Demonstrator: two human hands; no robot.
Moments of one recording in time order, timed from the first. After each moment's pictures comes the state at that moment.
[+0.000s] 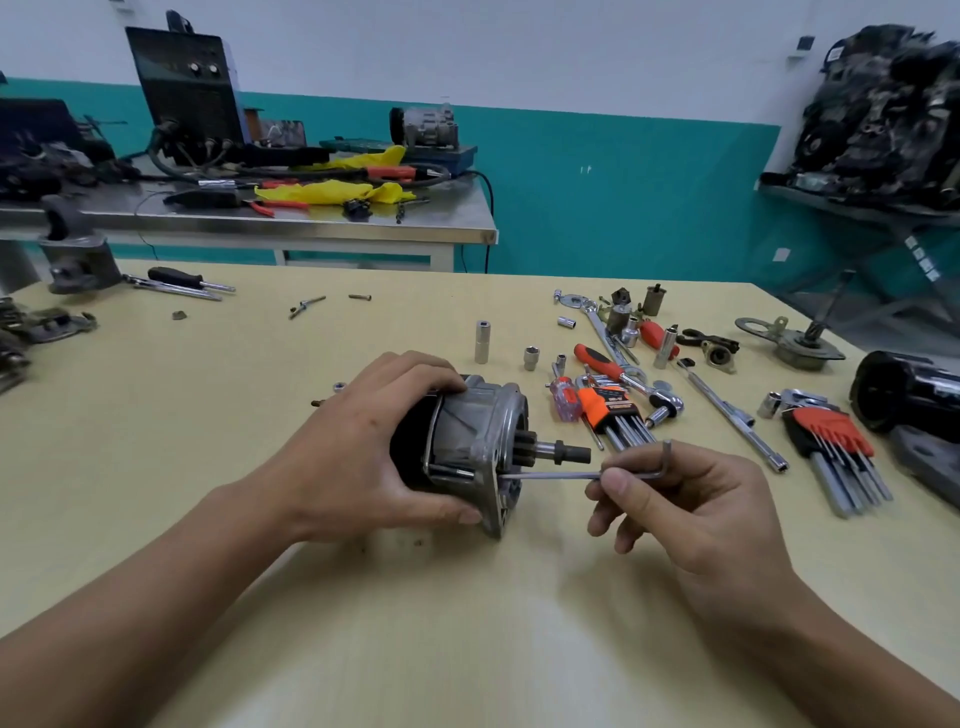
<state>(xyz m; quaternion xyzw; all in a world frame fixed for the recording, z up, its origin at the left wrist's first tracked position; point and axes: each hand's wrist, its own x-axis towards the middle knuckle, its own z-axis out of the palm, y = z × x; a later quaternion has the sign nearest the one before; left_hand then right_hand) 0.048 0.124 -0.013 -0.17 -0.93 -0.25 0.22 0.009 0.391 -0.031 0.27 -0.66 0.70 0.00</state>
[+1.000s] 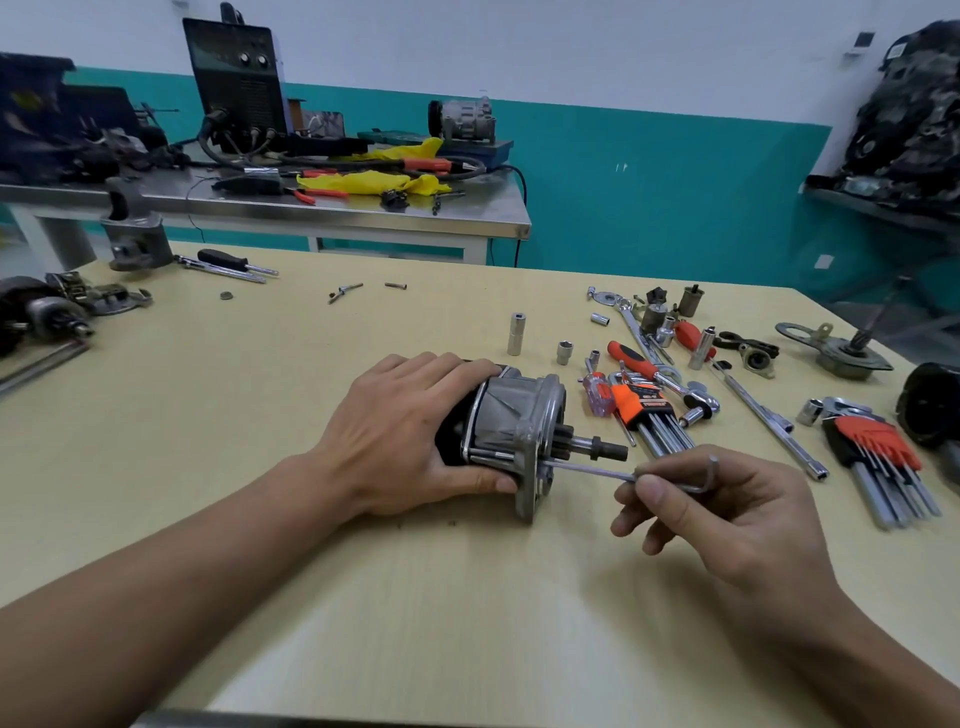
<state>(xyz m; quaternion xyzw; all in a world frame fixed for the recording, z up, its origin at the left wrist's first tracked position) 0.038 0.120 -0.032 -0.14 -0.94 -0.05 0.31 0.015 0.391 -0.030 0.29 -0.67 0.68 0.01</state>
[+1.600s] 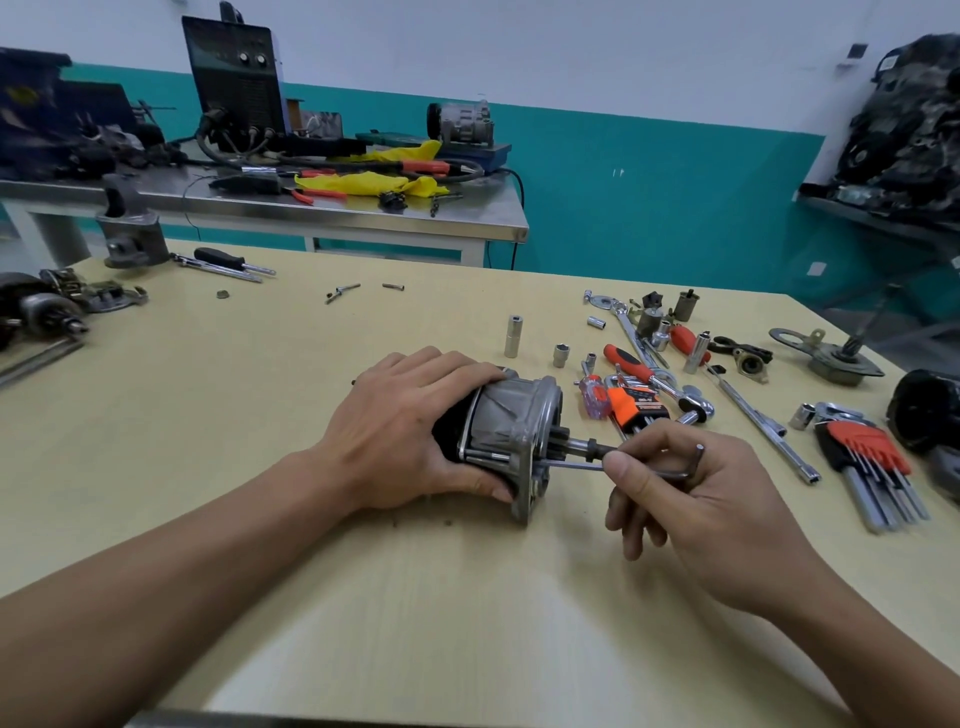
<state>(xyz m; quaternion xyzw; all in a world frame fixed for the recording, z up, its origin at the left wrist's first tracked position) 0.034 0.120 -0.031 -0.17 -0.92 -0.10 0.33 0.001 0.385 -0.018 0.31 -0.76 0.57 -0.05</state>
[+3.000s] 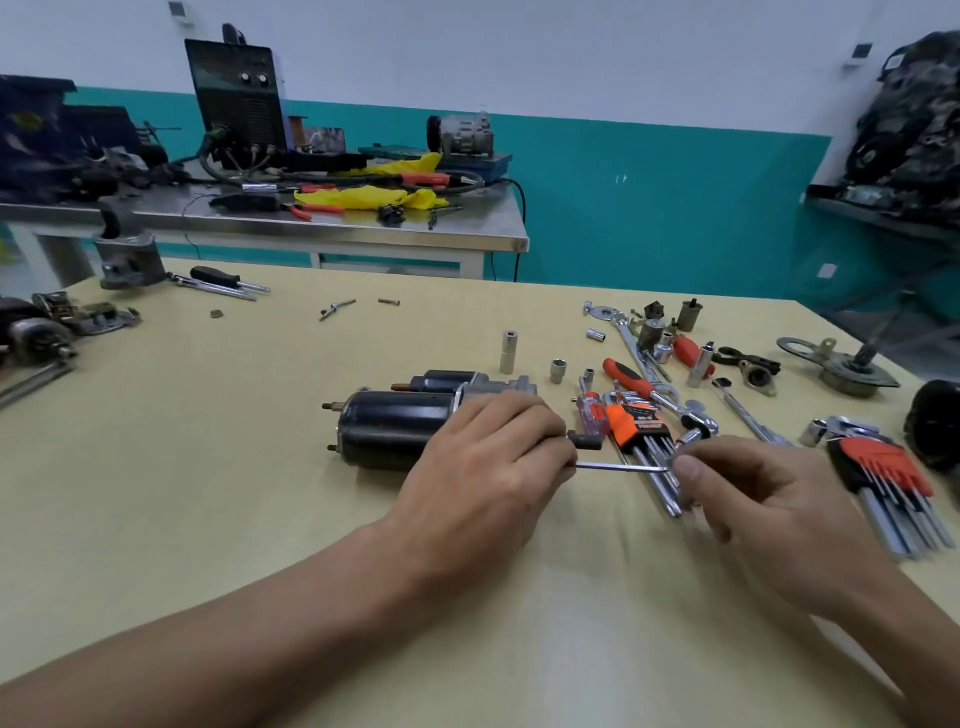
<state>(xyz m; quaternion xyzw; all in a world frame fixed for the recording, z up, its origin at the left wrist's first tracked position) 0.032 0.195 -0.031 -0.20 -0.87 -0.04 0.45 -0.040 0.428 -0.019 0.30 -0.82 0.48 0.05</state>
